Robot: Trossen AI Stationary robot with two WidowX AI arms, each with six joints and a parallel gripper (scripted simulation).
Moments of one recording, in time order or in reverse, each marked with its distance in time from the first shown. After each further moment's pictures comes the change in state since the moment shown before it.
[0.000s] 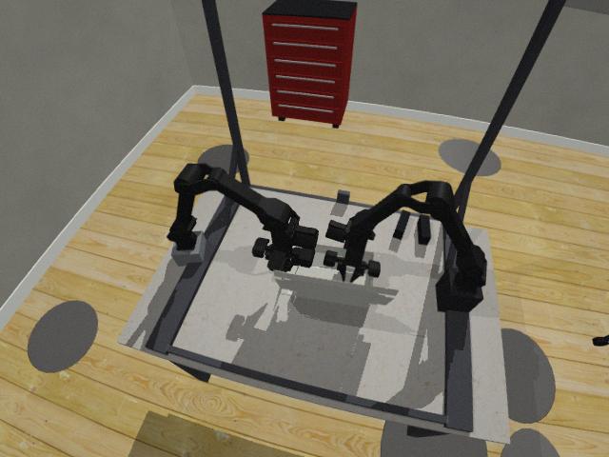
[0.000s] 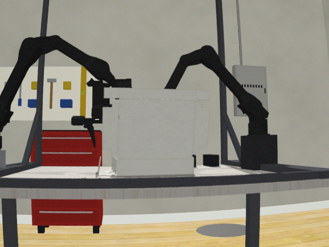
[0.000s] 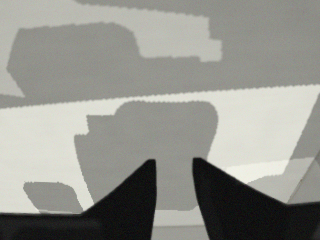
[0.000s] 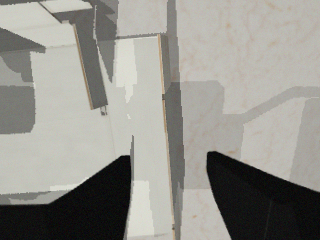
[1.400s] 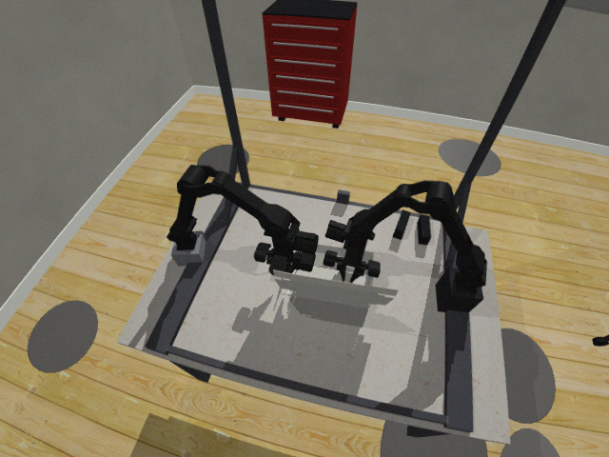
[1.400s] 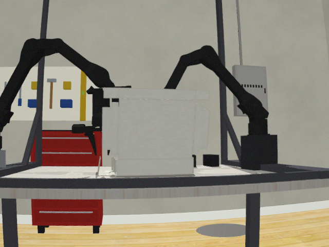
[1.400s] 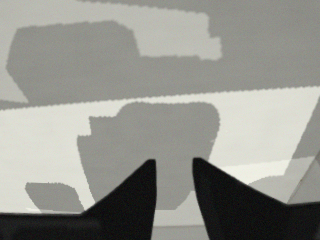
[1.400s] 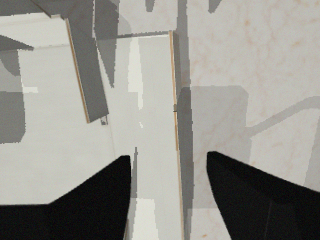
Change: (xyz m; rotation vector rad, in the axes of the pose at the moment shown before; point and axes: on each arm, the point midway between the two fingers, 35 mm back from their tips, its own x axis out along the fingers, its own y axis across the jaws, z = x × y) left arm 0.000 0.001 0.000 0.000 0.000 0.000; right arm 0.025 0.002 0.000 0.000 0.000 0.014
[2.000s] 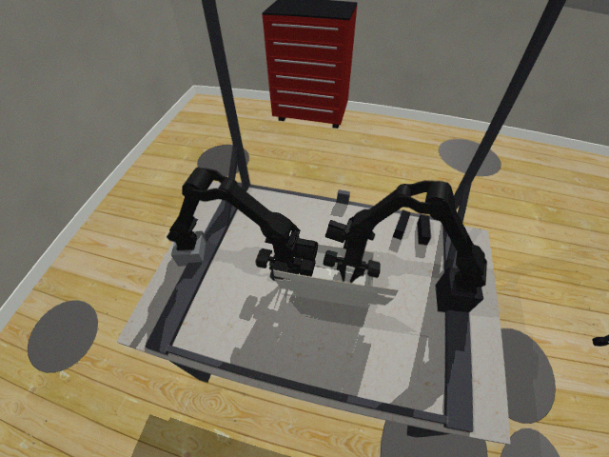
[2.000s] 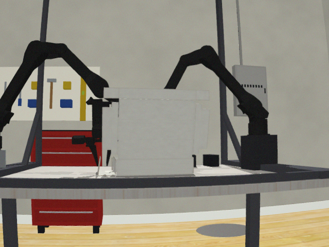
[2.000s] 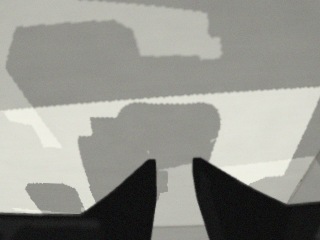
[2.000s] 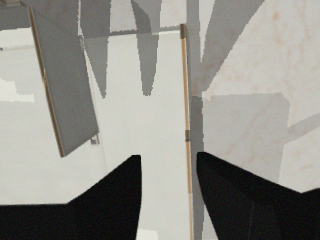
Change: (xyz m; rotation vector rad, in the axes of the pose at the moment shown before) left arm 0.000 0.000 0.000 0.000 0.000 0.000; right arm 0.035 0.000 0.000 0.000 0.000 0.008
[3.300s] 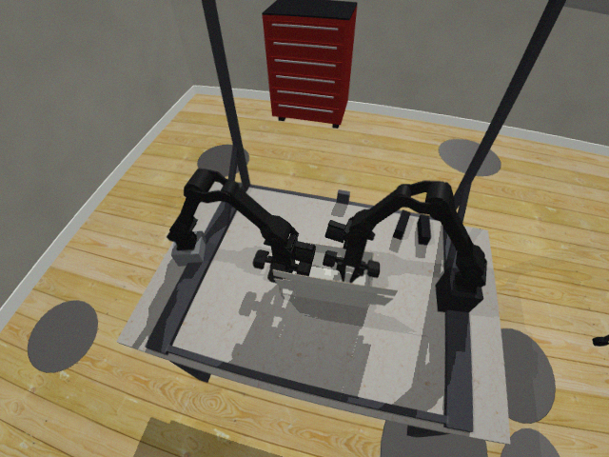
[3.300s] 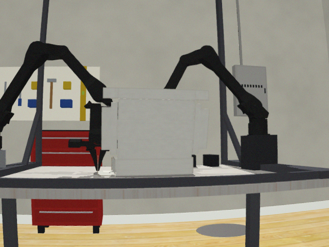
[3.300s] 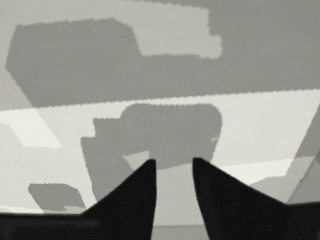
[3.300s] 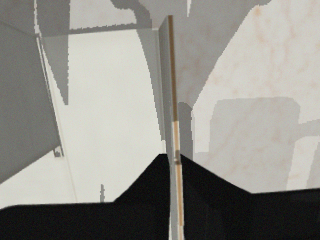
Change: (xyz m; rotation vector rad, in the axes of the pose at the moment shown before) left arm 0.000 0.001 -0.001 -0.001 0.001 0.002; right arm 0.014 -0.014 -0.001 -0.007 0.003 -0.048
